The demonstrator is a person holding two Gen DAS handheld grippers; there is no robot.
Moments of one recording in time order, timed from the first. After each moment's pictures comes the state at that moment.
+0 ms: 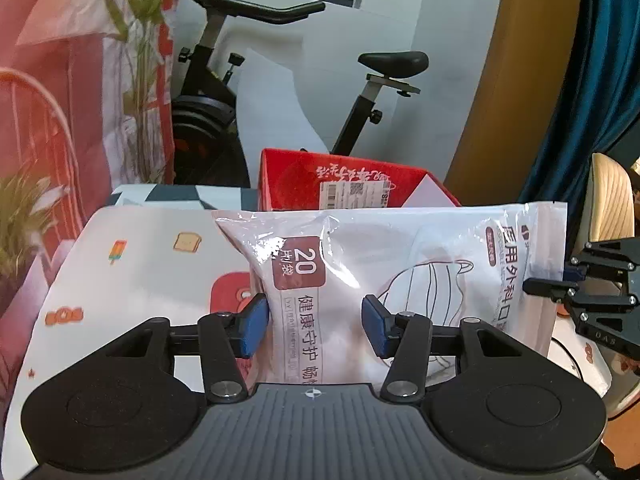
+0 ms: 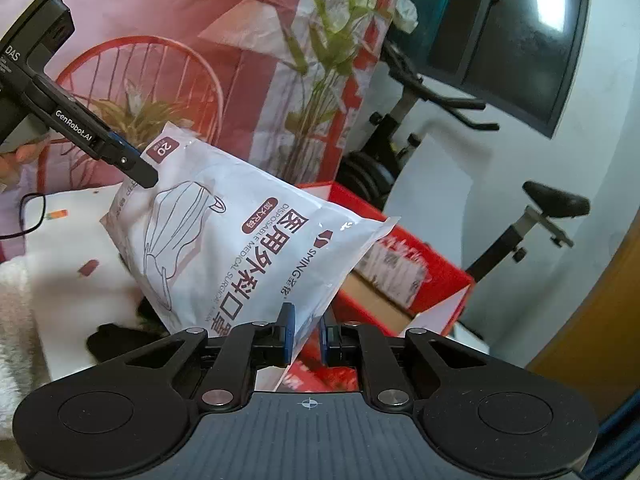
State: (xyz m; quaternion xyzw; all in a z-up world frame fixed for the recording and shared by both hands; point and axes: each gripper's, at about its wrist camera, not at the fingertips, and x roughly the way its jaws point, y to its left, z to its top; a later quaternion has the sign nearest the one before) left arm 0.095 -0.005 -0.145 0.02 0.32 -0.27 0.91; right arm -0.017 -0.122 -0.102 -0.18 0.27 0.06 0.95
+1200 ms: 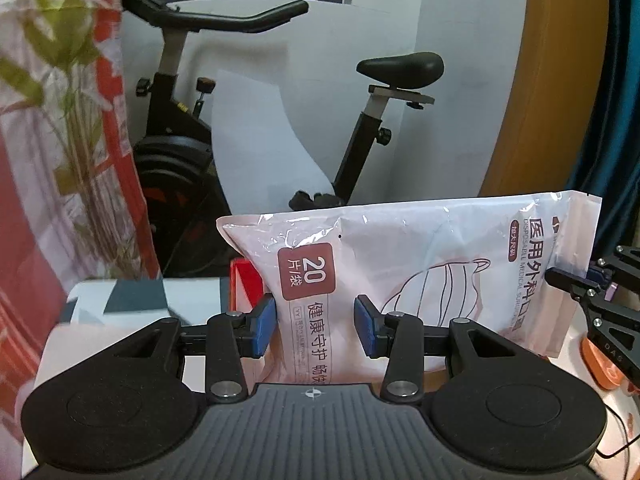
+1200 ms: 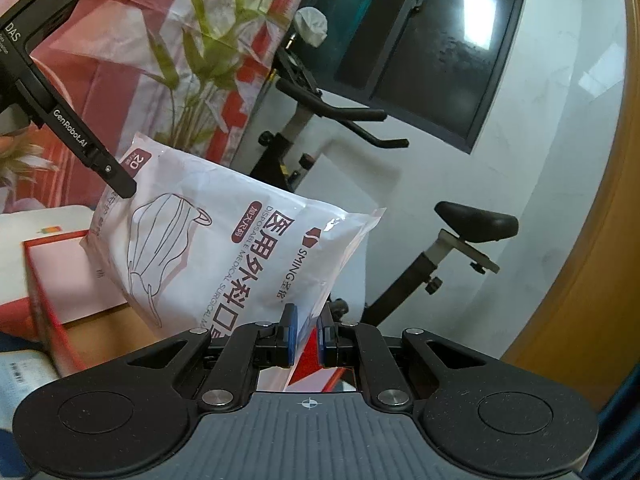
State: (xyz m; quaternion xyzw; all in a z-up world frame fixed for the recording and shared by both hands) left arm 0.269 -0.115 -0.114 0.06 0.31 -0.27 0.91; right arm 0.125 -0.237 -0.101 -0.19 0.20 -0.06 0.96
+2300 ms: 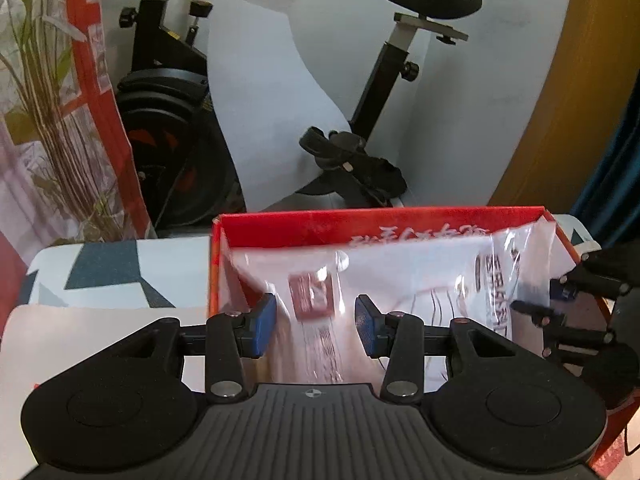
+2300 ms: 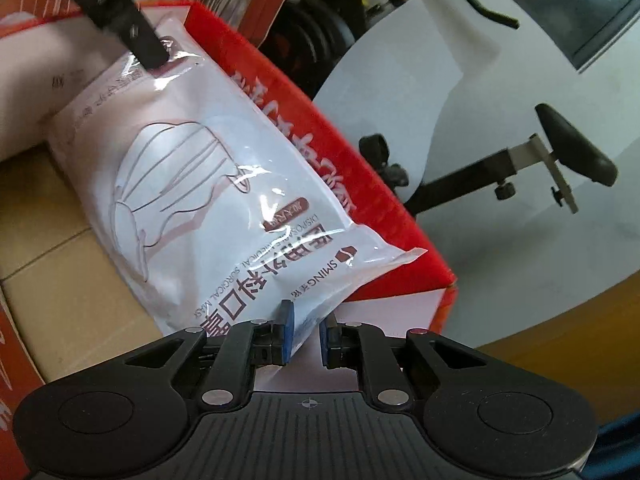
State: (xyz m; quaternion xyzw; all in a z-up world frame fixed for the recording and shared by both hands) left arm 0.351 -0.141 -0.184 0.08 0.39 -0.26 0.88; right arm 0.261 -0.220 -0.215 -0.27 0.46 -0.04 0.85
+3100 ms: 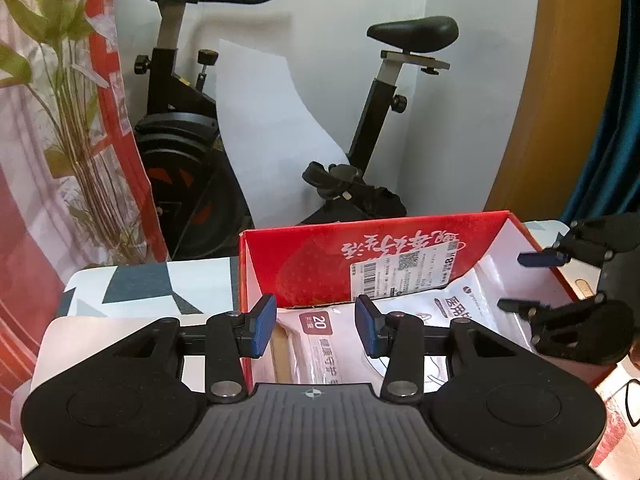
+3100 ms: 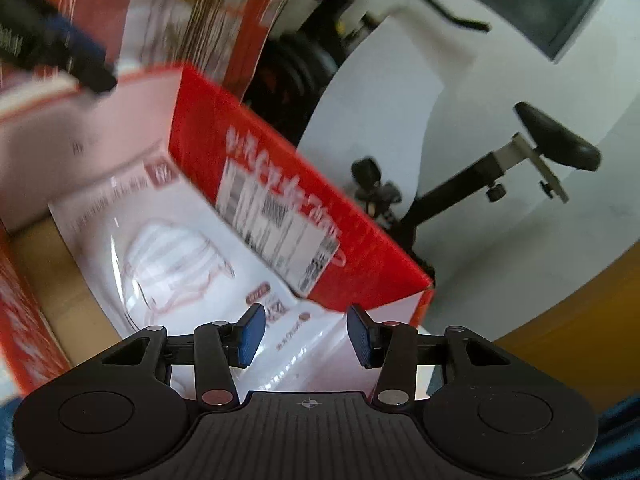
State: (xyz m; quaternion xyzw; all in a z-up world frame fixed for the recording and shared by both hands) left arm 0.292 -0.121 -0.150 0.09 0.33 -0.25 0.90; right arm 0.232 -0.219 -0.171 -0.21 0.41 -0.04 0.89
